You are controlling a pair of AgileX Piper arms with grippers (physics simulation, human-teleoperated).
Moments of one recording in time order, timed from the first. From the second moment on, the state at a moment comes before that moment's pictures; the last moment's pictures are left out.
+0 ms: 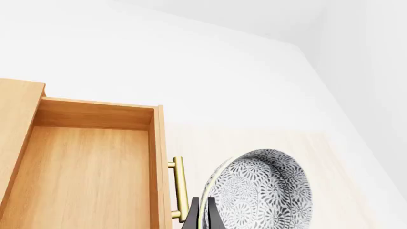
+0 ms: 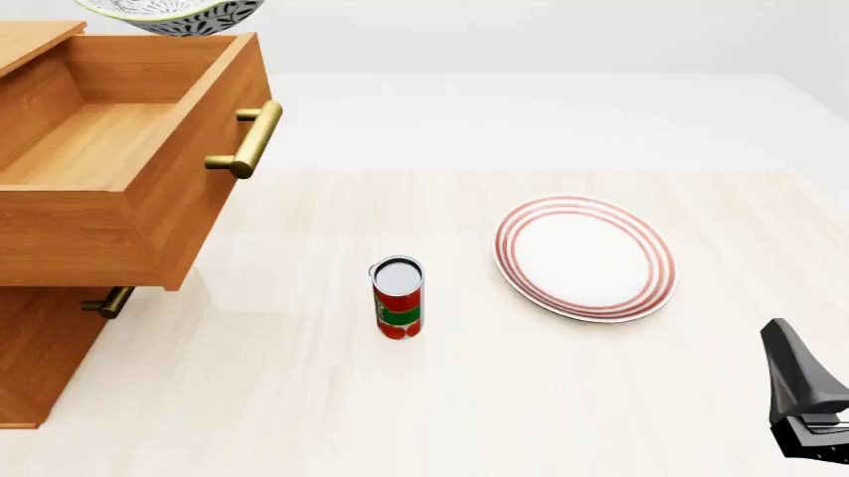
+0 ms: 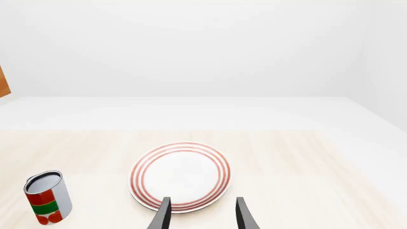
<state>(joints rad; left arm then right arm) -0.30 1.08 -1.47 0.80 -0.36 0.00 0.00 0.00 0.01 0.00</state>
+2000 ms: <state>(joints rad) 0.11 1.17 -1.42 0.76 -0.26 0.00 0.00 0.00 0.01 0.00</state>
